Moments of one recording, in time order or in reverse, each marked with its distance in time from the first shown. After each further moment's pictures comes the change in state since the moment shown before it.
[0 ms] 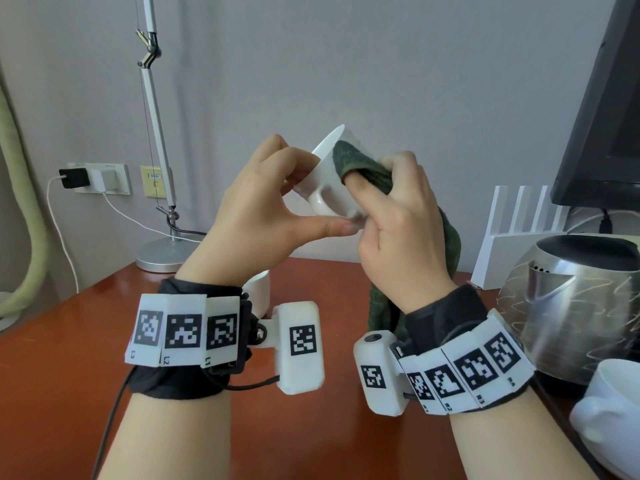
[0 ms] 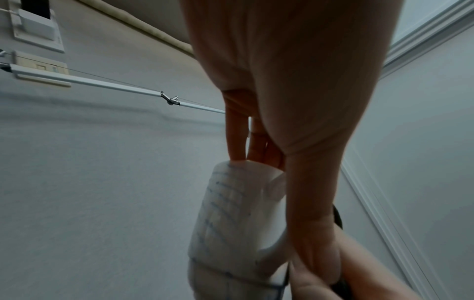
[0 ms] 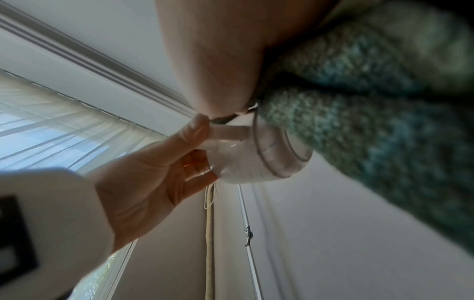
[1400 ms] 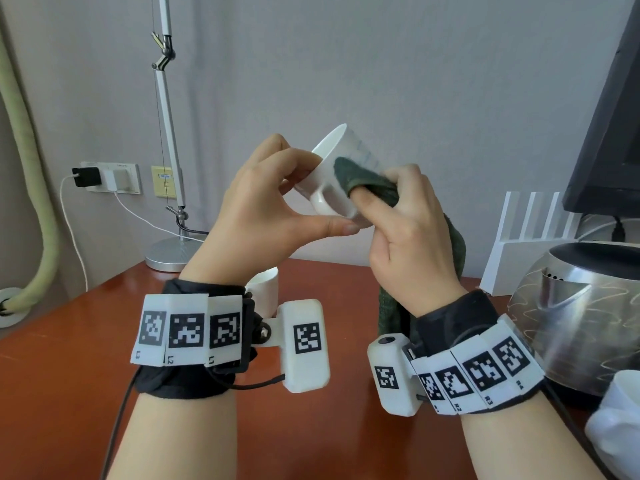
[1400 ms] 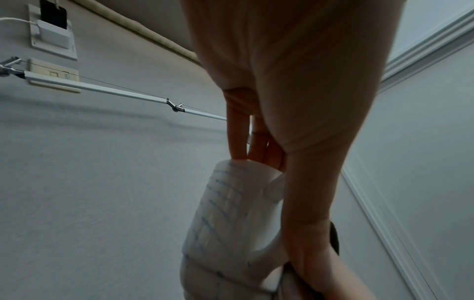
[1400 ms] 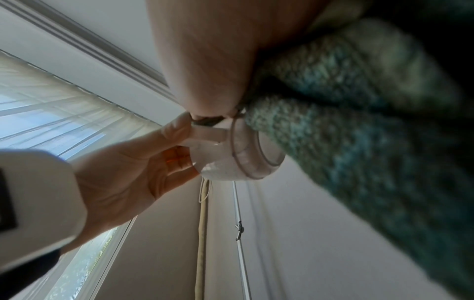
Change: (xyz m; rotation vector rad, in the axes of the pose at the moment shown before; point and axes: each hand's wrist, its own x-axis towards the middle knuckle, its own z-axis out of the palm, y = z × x) left_hand 0.000 -0.002 -0.008 -0.023 0.067 -0.019; right_hand -0.005 0.008 0.008 0.031 -0.024 -0.063
